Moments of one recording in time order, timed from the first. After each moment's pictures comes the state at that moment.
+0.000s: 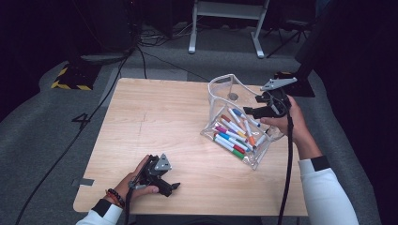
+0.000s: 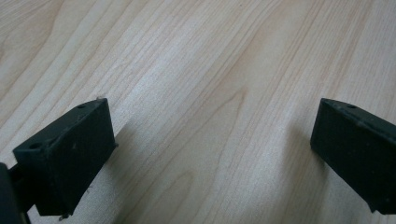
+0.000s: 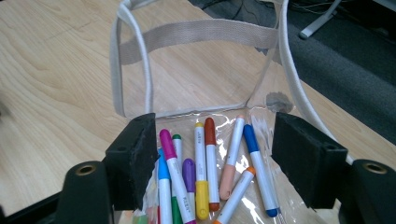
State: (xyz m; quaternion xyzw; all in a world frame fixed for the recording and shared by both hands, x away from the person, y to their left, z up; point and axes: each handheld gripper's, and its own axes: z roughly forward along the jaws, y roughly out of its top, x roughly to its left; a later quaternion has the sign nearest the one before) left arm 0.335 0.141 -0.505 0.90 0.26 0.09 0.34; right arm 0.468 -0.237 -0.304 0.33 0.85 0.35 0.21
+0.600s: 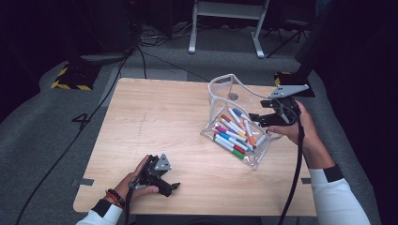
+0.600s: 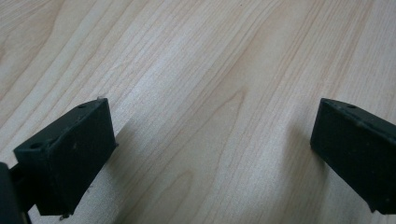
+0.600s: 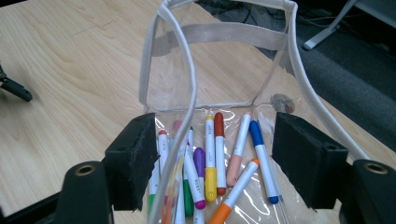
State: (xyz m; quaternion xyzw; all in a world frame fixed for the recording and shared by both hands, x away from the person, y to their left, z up) left arm 0.334 0.142 -0.505 0.90 0.27 0.09 0.34; right arm 0.433 -0.248 -0.292 0.30 0.86 0.36 0.21
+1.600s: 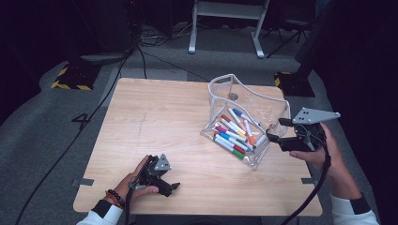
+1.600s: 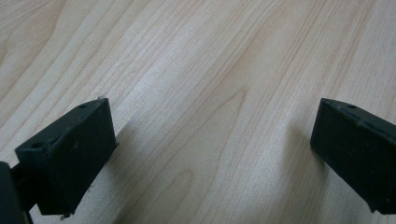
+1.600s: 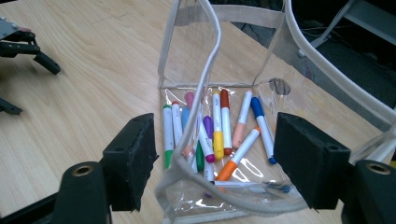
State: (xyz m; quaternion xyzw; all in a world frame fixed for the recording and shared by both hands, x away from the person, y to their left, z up) left arm 0.334 0.142 -0.505 0.90 0.27 0.09 0.34; right arm 0.363 -0.293 -0.297 0.29 0.85 0.38 0.23
